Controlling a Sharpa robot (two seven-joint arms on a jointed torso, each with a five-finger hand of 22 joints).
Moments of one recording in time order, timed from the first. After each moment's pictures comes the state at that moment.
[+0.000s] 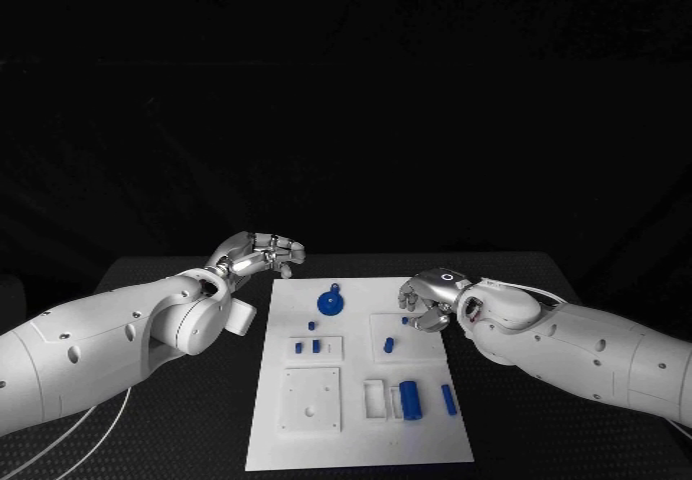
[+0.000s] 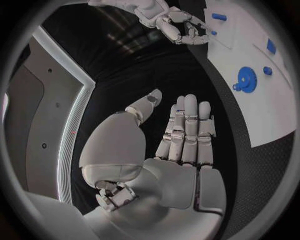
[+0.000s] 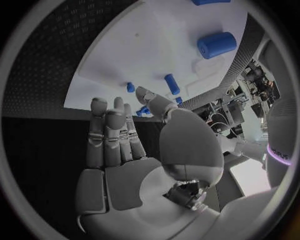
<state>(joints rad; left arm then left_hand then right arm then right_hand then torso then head) 1.22 -0.77 -0.08 1.34 -0.27 -0.26 0.30 1.09 -0.14 0.53 -0.21 0.06 0.88 0.17 0.25 0.52 1.21 0.12 0.08 0.18 0.95 0.01 1.01 0.34 0.03 0.76 -0.08 0.74 1.25 1.08 -0.70 -0.03 1.22 -1.73 -0.28 -0.02 1.12 -0.23 0.71 -0.25 0.12 0.91 0.16 0.36 0.41 1.20 0.08 0.15 0.14 1.33 -0.03 1.12 0.76 0.24 1.17 0.01 0.72 1.29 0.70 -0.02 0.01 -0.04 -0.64</state>
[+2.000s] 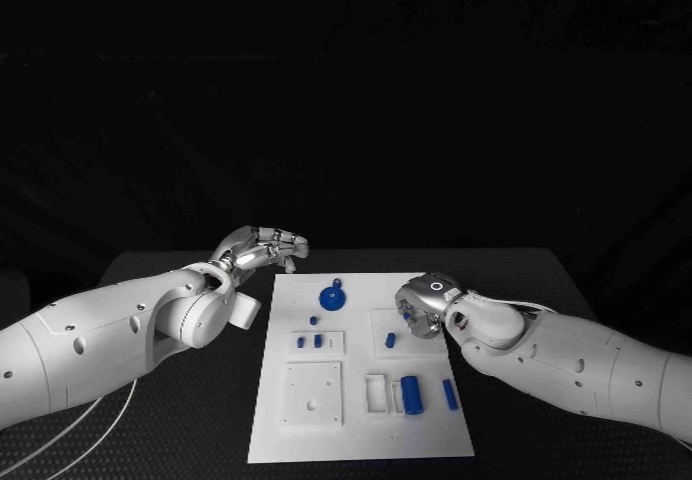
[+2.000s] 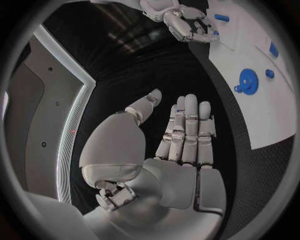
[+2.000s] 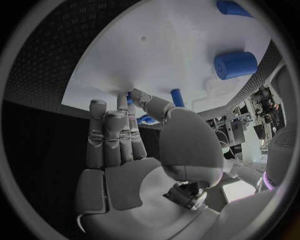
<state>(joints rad) 1.22 -0.76 -0.08 1.34 -0.26 -0.26 0.30 1.09 -0.13 0.52 -0.22 0.06 0.87 0.17 0.25 0.52 1.21 0.12 0.08 0.18 0.96 0.01 1.00 0.35 0.03 0.76 -0.08 0.73 1.25 1.05 -0.65 -0.06 1.21 -1.93 -0.36 -0.14 1.16 -0.19 0.89 -0.24 0.05 1.05 0.10 0.40 0.44 1.33 0.03 0.16 0.21 1.33 -0.05 1.15 0.75 0.23 1.19 0.00 0.77 1.31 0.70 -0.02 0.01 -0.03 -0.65</state>
